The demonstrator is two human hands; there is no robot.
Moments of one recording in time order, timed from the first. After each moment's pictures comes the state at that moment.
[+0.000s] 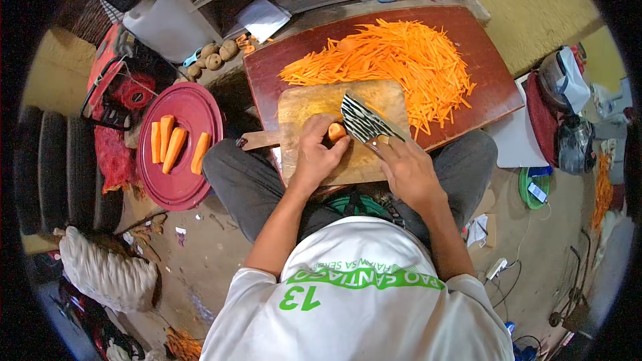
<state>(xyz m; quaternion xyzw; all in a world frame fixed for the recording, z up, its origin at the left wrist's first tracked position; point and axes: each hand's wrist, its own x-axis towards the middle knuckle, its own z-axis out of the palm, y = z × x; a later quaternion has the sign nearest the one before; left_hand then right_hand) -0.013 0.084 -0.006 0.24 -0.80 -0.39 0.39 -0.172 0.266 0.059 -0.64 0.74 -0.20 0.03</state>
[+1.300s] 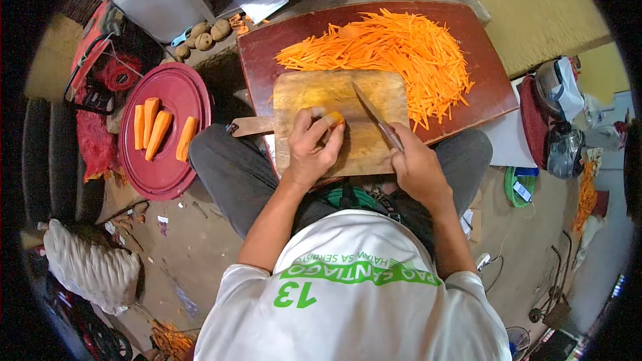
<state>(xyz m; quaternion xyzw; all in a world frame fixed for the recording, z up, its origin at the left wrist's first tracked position) -0.004 0.095 -0.003 0.22 -0.77 -0.32 0.51 -0.173 0.264 0.078 -0.51 0.79 -0.26 0.22</state>
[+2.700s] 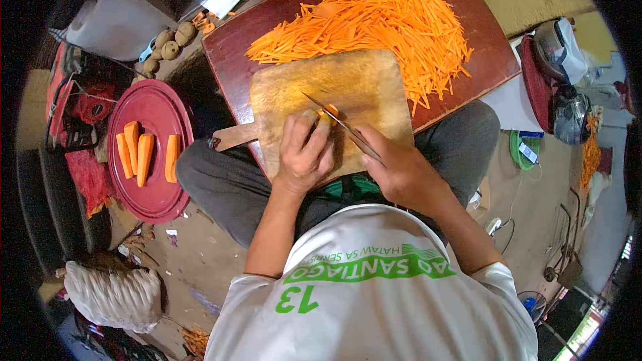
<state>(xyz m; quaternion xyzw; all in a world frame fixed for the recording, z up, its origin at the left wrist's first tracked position) 0.006 0.080 -0.013 0.11 -0.86 -0.22 0.44 -0.147 0.249 0.073 -0.58 0.70 -0.34 0.23</state>
